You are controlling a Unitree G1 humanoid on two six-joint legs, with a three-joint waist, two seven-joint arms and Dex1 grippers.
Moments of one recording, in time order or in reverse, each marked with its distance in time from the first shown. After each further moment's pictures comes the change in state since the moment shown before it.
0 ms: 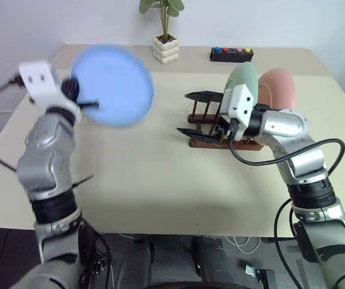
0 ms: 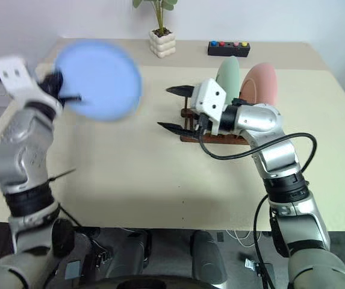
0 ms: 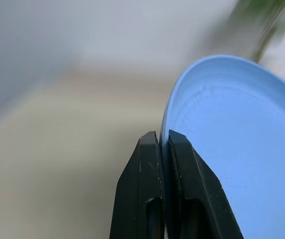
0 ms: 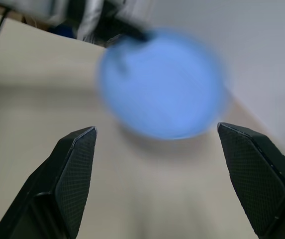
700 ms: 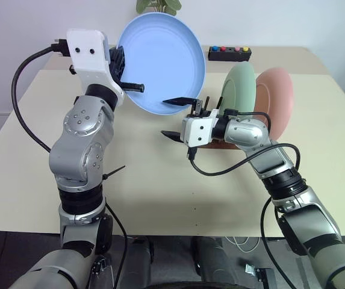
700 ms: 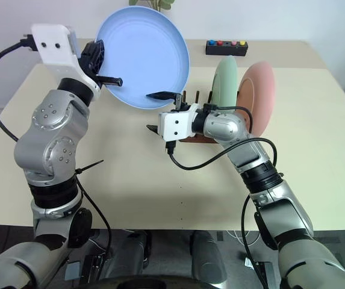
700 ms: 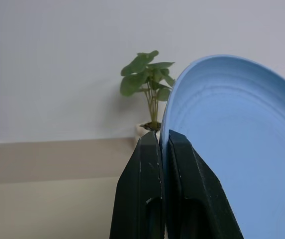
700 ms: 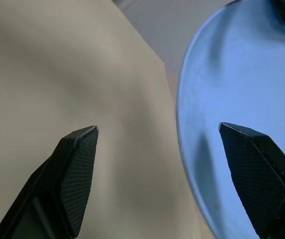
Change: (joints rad) left arm -0.087 -0.108 -0.235 -0.153 0.038 0.103 0.061; right arm -0.084 0.076 0.179 0.282 -0.492 -0.484 -0.209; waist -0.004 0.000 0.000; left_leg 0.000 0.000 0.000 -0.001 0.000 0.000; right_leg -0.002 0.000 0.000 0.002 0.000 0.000
